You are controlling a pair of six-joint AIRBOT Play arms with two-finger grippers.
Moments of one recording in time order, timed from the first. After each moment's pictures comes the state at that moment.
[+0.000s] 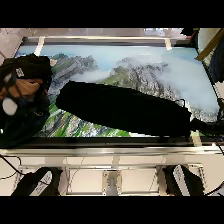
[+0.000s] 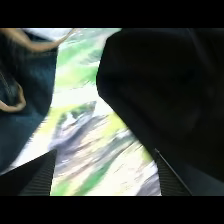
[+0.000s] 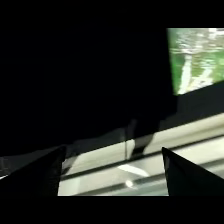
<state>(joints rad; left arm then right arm) 0.16 -0.85 0.76 1.46 -0.85 -1.88 -0.66 -0.74 0.69 -1.32 1.26 1.25</state>
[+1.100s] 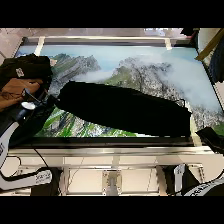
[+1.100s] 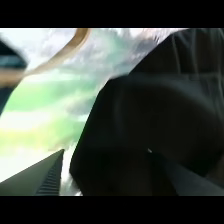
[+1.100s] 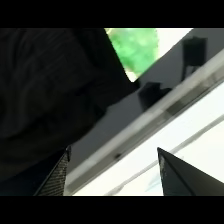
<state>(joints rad) 0.22 -1.38 0.76 0.81 -0.37 -1.52 -1.09 -0.69 0.58 -1.16 1.29 1.21</state>
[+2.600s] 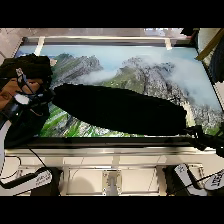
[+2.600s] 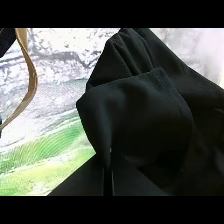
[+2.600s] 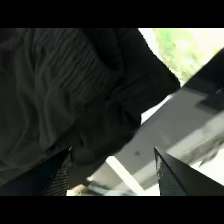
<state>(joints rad) 0.22 -1.26 0.85 1.04 -0.50 -1.43 -1.10 -0.94 0.44 -0.88 1.21 1.16</state>
